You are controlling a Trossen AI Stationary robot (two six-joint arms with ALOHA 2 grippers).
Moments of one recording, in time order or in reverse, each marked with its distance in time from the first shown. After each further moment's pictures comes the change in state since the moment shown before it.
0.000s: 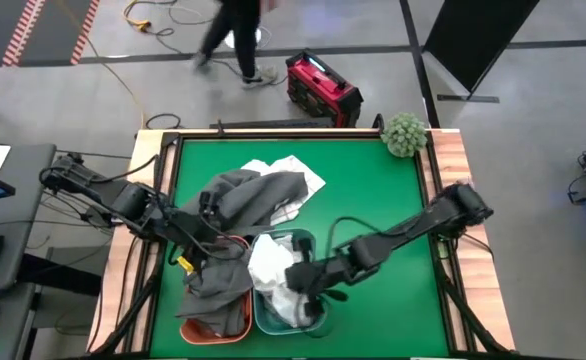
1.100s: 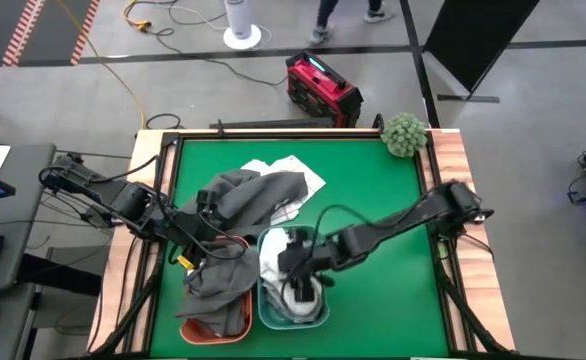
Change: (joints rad) left arm 0.000 -0.004 0.000 -0.052 -0.012 -0.025; right arm -0.078 0.032 -0.002 -0.008 -0.093 0.082
